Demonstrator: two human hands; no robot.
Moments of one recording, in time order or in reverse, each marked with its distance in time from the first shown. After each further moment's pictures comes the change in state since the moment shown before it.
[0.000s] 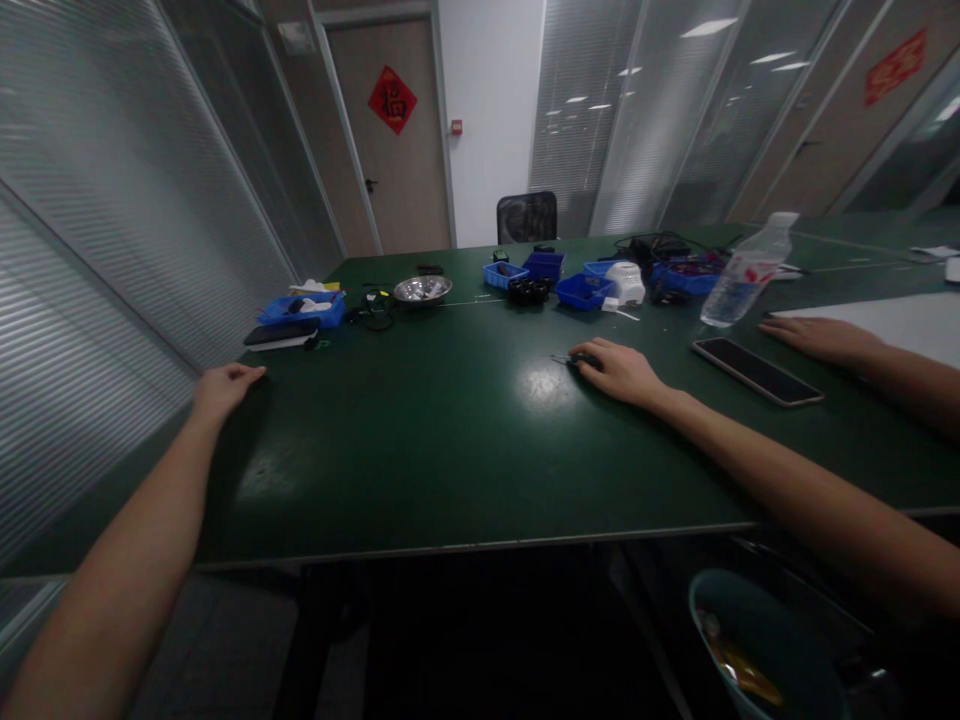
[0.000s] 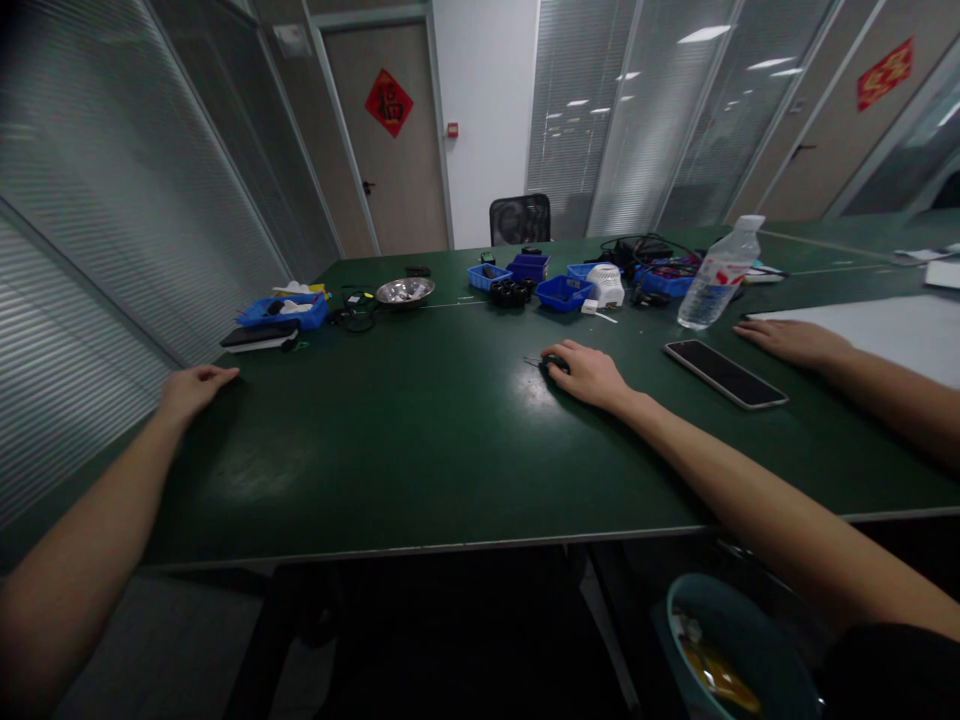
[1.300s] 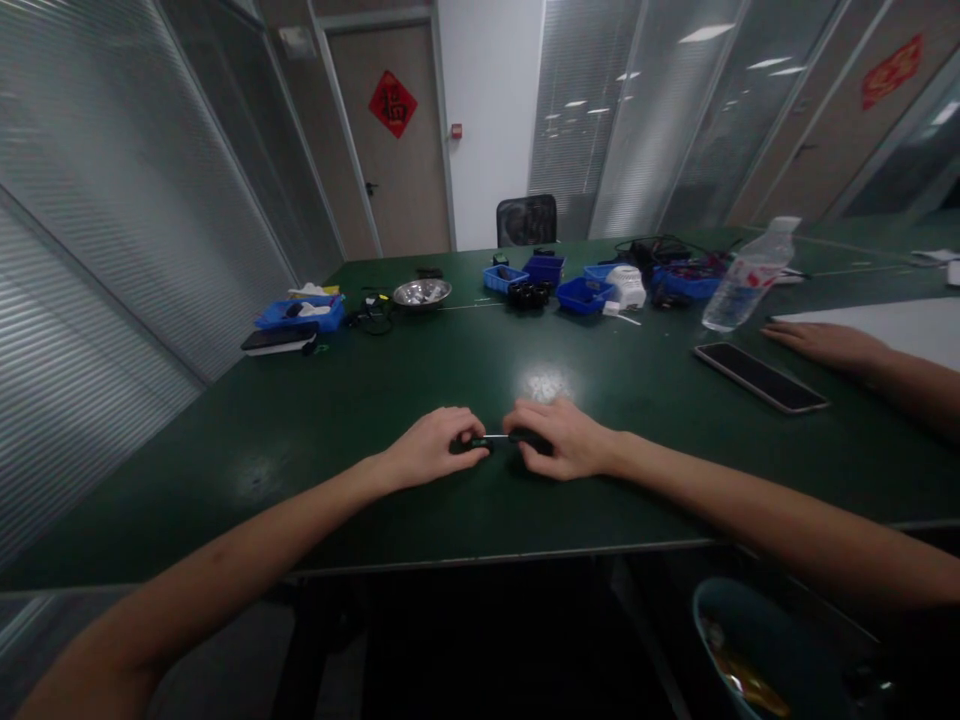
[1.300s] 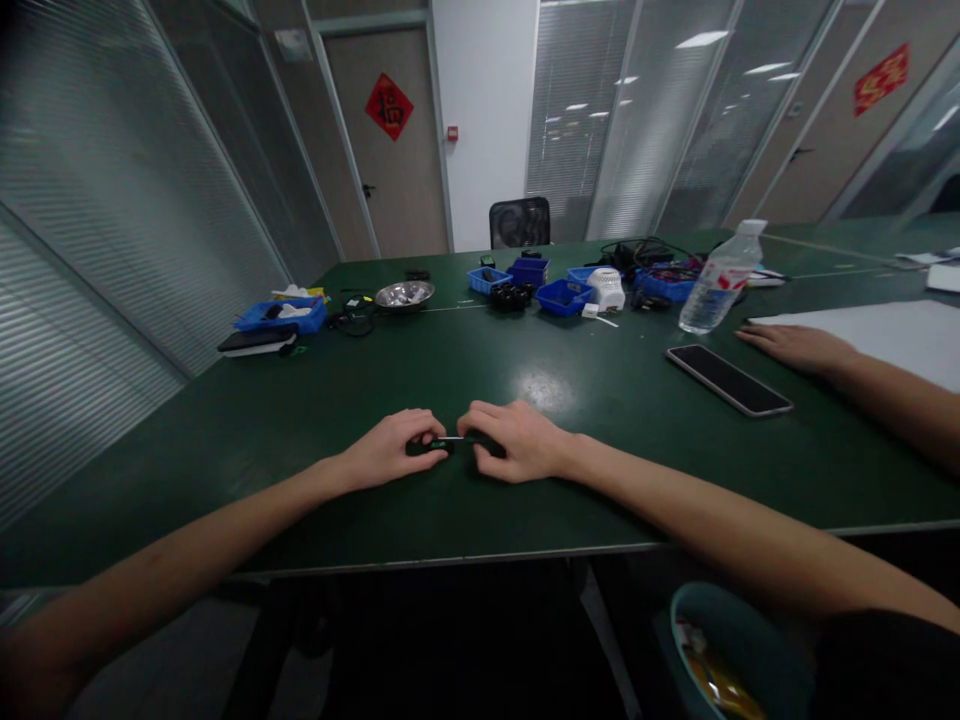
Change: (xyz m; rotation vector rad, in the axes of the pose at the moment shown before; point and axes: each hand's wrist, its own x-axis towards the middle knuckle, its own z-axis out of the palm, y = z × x) left_hand -0.226 0.265 0.080 -0.353 -0.531 1.174; right_hand -0.029 -0.141 -0.003 0.343 -0.019 -0.698
